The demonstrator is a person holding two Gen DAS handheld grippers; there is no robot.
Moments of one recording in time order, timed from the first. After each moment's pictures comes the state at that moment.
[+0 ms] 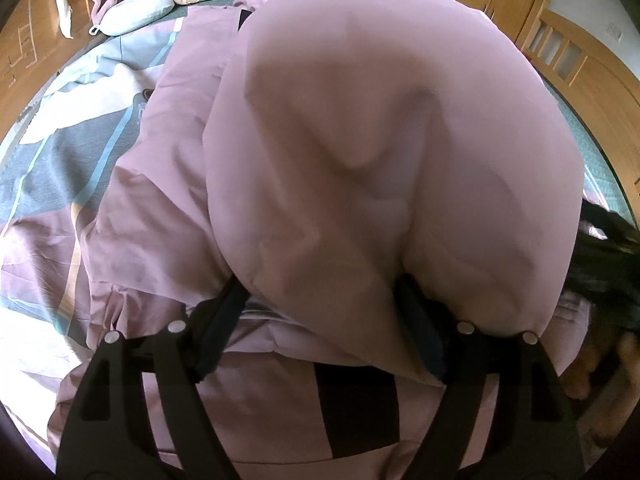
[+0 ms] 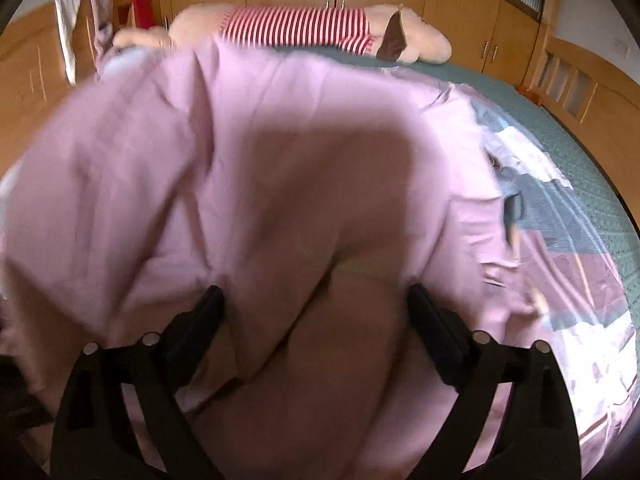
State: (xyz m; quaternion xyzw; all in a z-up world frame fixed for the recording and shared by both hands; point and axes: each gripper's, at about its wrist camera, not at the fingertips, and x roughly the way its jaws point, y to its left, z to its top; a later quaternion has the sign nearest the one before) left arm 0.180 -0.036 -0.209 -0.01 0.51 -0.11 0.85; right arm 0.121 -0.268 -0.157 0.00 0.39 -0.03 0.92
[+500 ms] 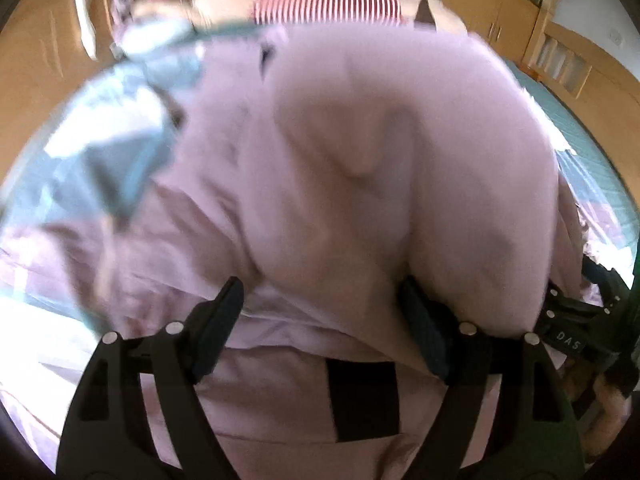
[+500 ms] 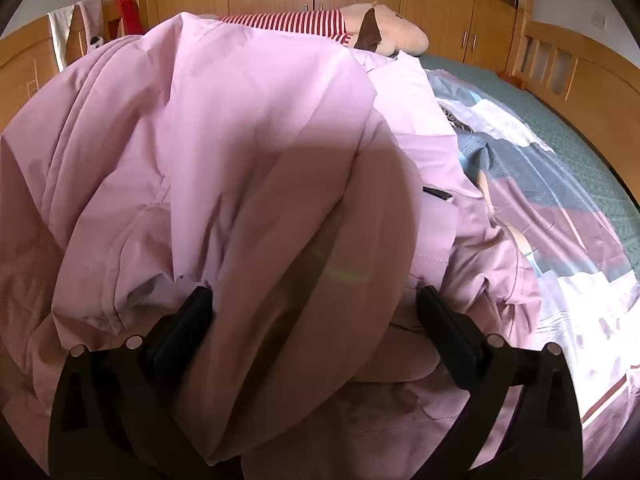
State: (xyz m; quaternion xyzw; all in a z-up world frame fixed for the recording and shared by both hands) left arm 0.149 -0.036 -0.183 0.02 0.45 -0.07 0.89; right arm 0.093 -0.301 -0.207 0.01 0.41 -0.03 0.91
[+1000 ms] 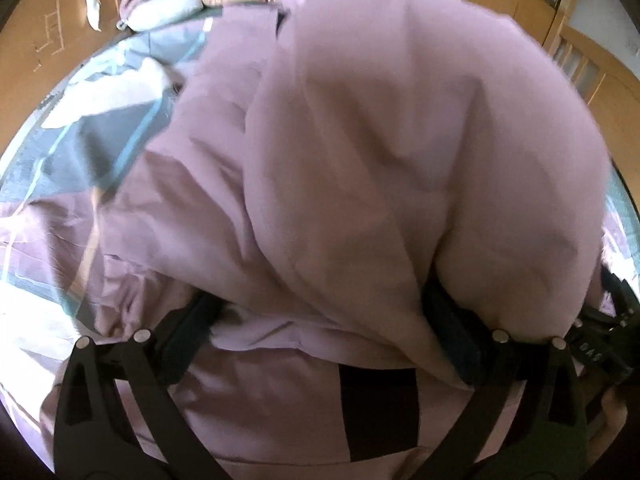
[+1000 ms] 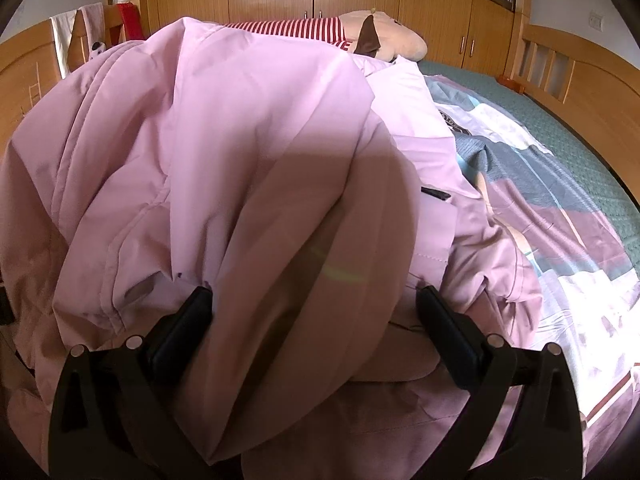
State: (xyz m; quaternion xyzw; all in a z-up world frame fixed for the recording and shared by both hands) left arm 0.160 -0.024 -0.209 -0.02 0.48 -0.07 0.87; right arm 0.091 -0.302 -0.209 0.01 0.40 -0.03 0.92
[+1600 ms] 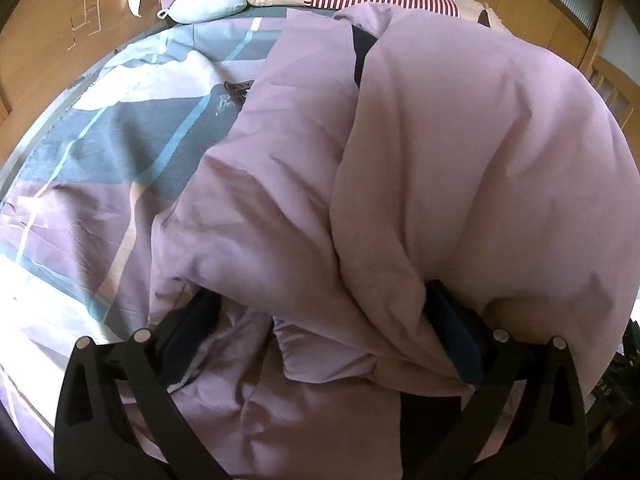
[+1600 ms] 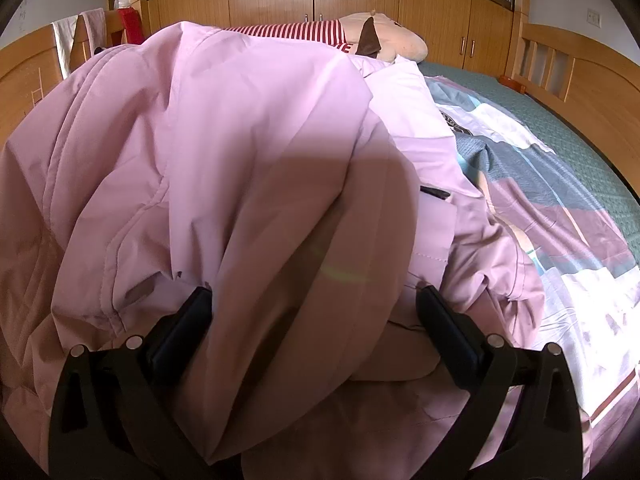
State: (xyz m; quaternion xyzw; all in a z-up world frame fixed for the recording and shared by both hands) left arm 0.172 0.003 -0.211 -0.04 0.48 -0.01 0.88; right arm 0.089 -0.300 -0.211 0.01 0.40 -0.03 0.92
